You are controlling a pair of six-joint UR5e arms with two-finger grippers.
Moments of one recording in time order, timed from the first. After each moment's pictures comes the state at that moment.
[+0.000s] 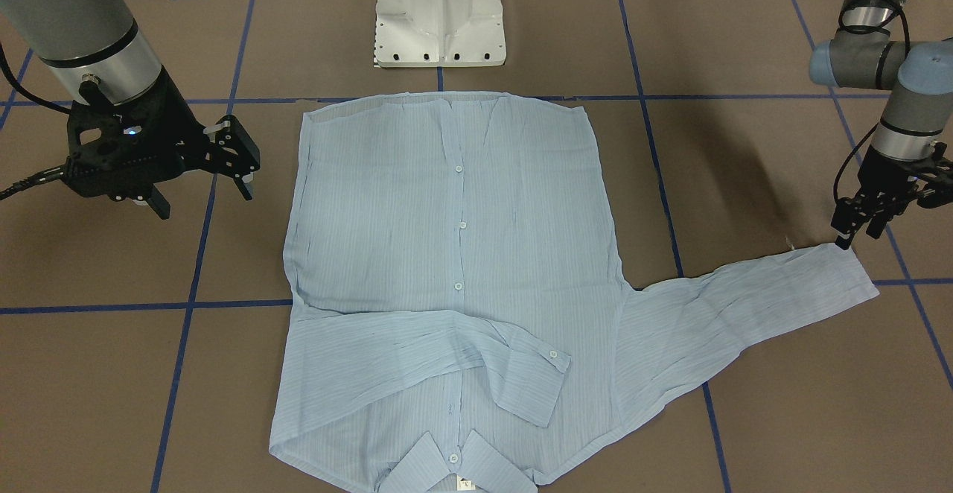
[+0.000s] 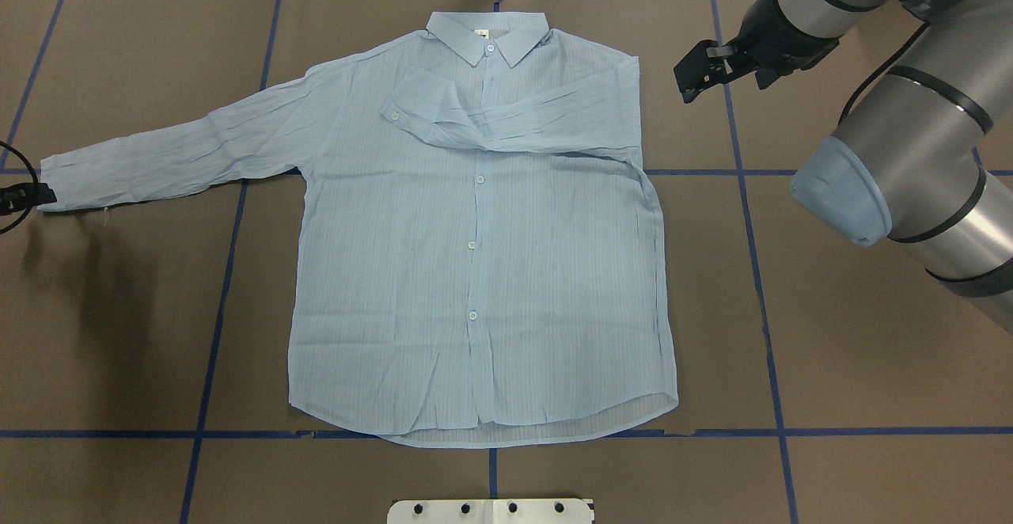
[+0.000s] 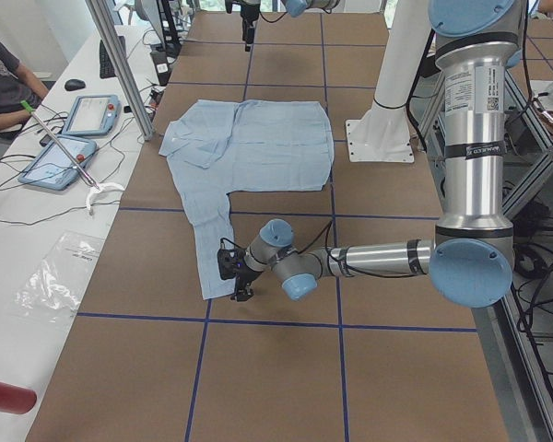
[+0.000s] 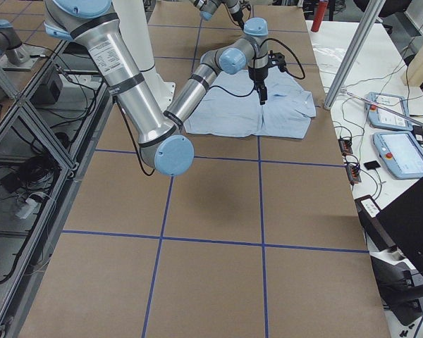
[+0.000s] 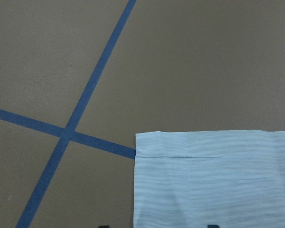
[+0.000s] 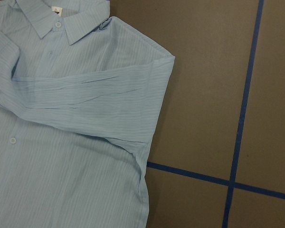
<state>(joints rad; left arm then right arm) -0.96 -1.49 -1.40 -2.62 -1.75 -1.19 0.95 -1.02 1.93 -1.74 2.07 0.68</state>
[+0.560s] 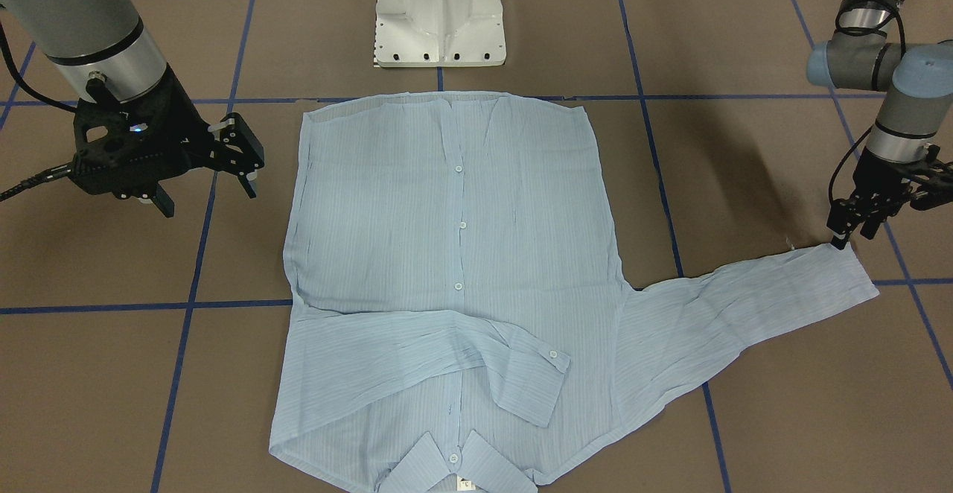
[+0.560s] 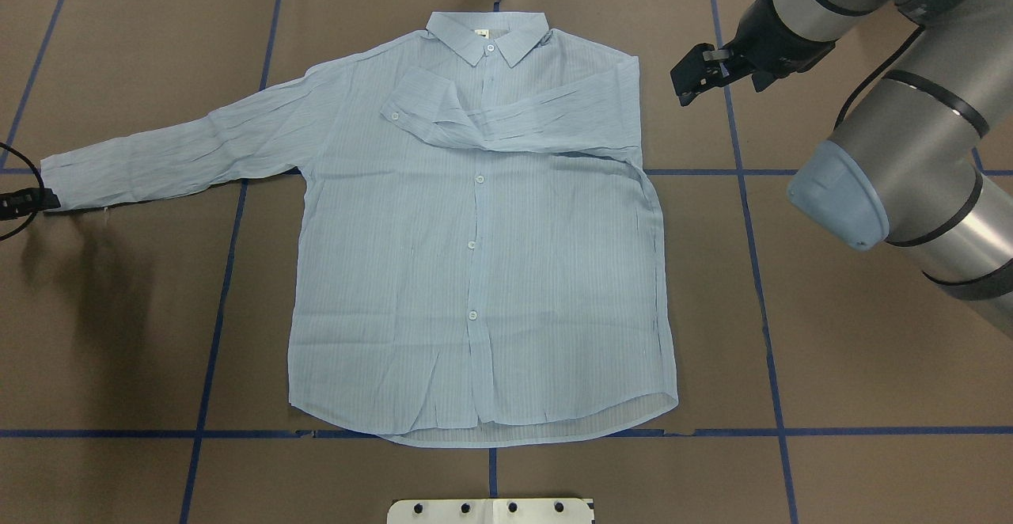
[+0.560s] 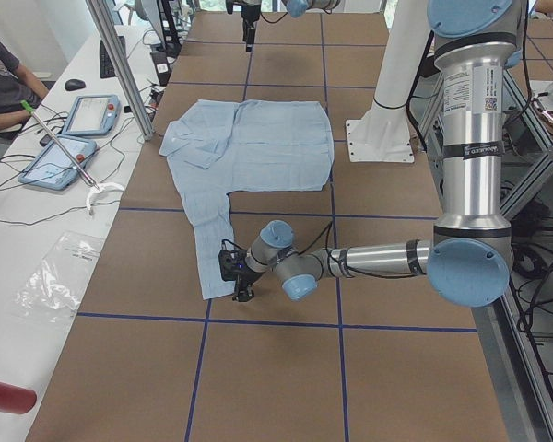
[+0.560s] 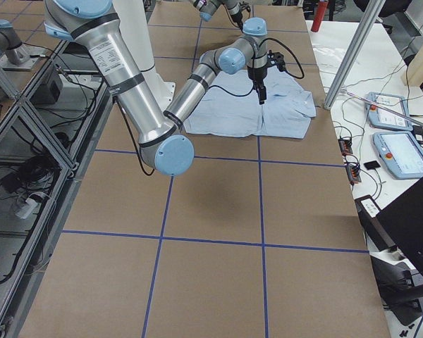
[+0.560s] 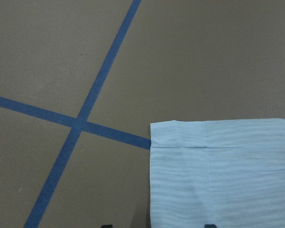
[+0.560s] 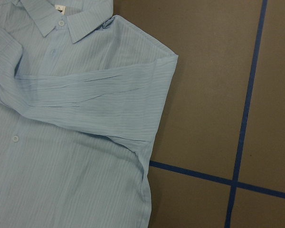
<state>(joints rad) -0.94 -1.49 -1.39 -2.62 -1.75 -1.19 0.94 -1.02 1.93 -1.74 2.06 0.68</state>
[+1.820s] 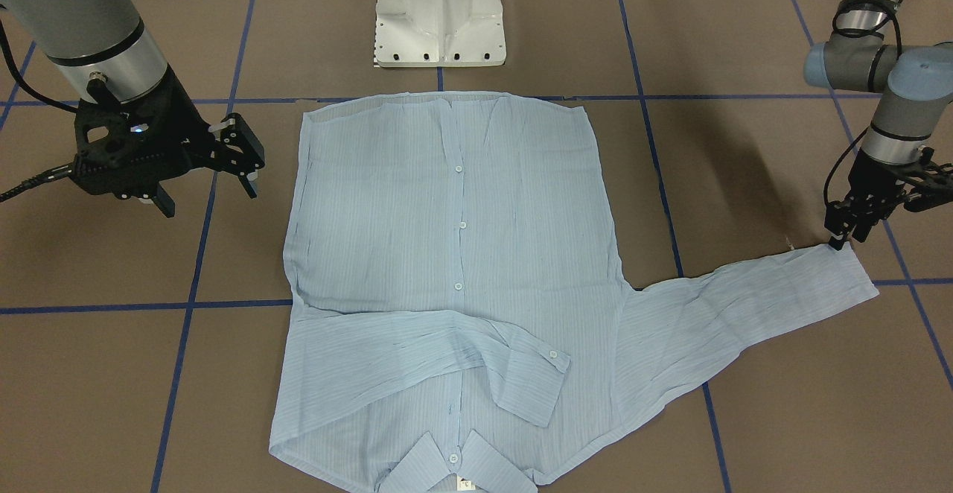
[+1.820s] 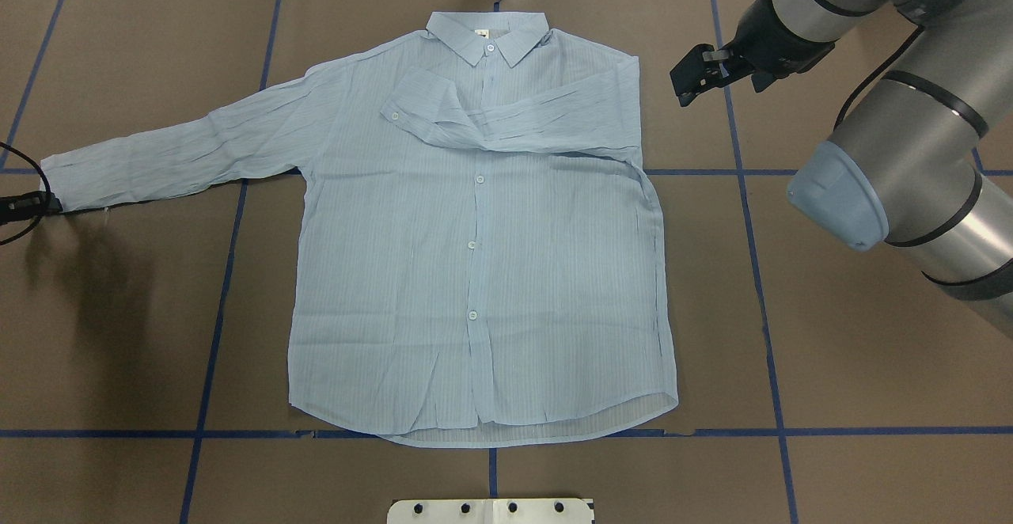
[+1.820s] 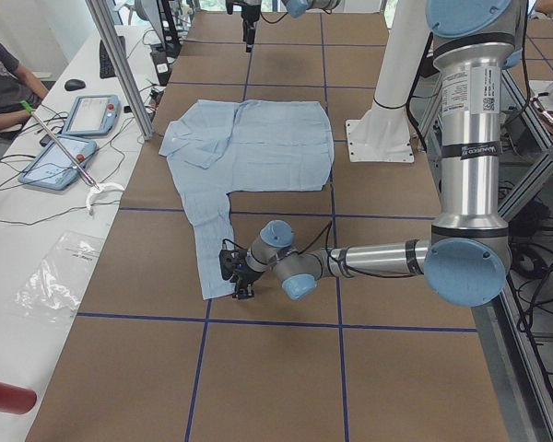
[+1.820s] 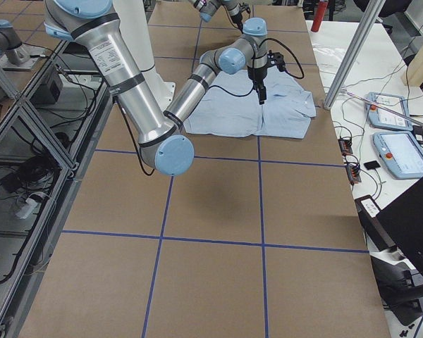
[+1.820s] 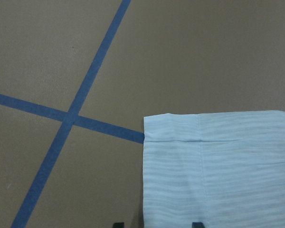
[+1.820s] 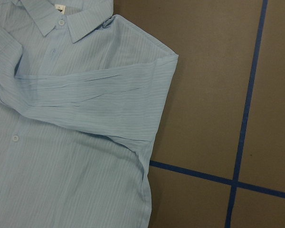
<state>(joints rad) -0.93 -1.50 -1.38 -2.62 -1.75 -1.19 0.94 -1.02 1.93 -1.74 2.06 0.68</state>
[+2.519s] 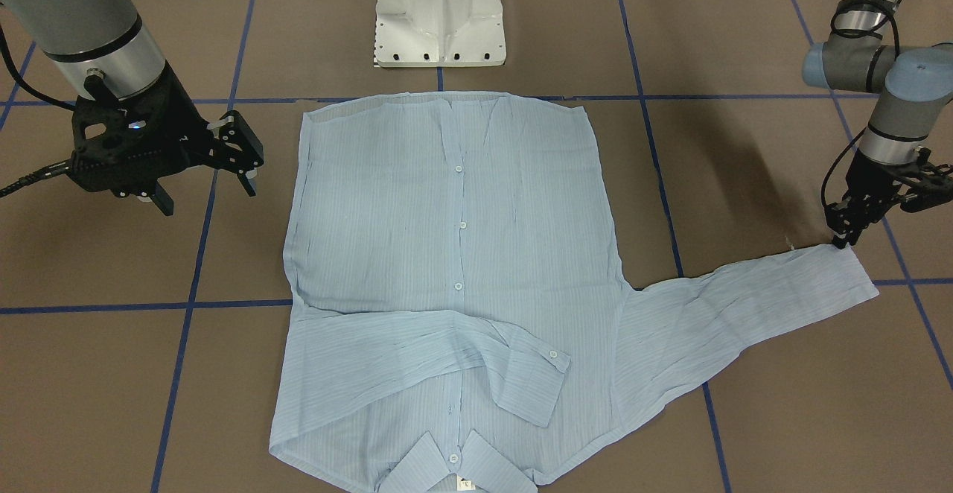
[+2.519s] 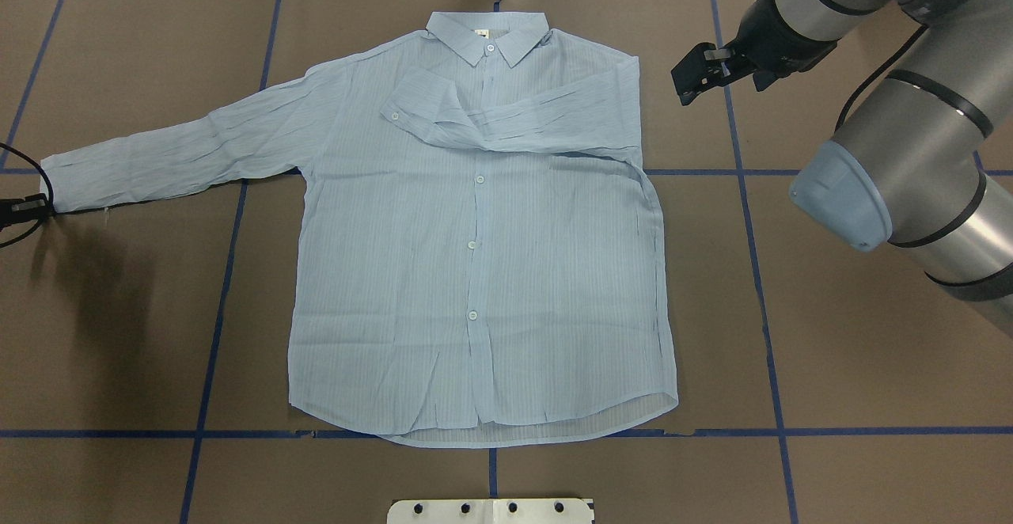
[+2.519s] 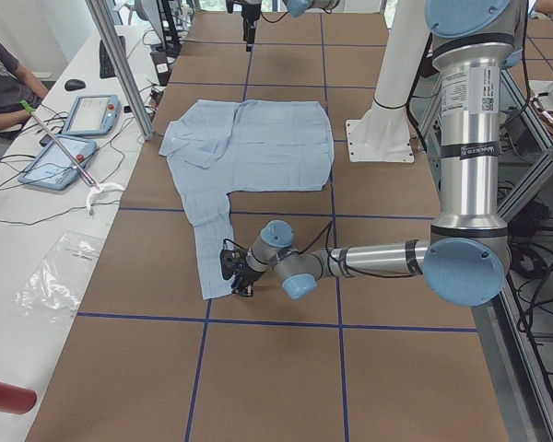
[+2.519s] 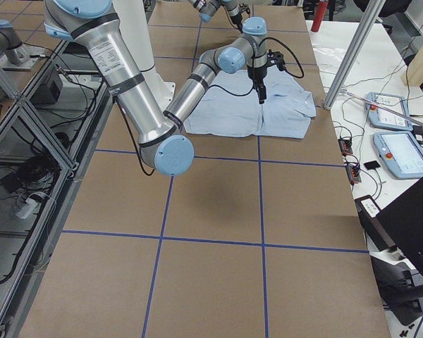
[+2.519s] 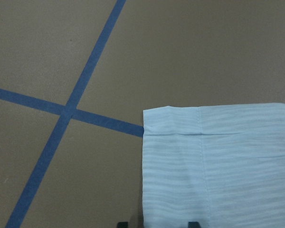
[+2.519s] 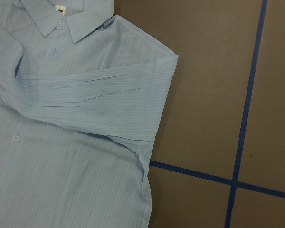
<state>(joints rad) -0.93 -1.50 -1.38 -2.62 -1.75 -1.18 0.94 -1.02 1.94 -1.74 2.06 0.68</state>
